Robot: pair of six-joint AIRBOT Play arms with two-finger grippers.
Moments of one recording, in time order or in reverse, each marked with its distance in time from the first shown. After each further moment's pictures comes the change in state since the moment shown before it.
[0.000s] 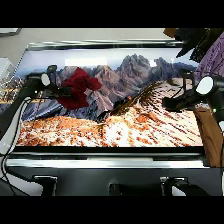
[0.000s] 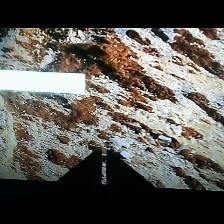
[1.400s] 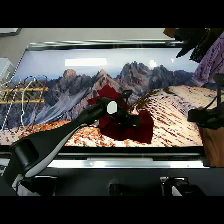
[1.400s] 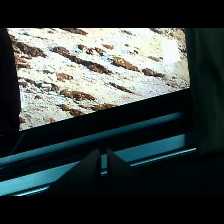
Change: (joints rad) left arm -0.713 -0.059 0.084 -0.478 0.071 -0.139; right arm 0.000 0.313 0.000 -0.316 0.313 0.142
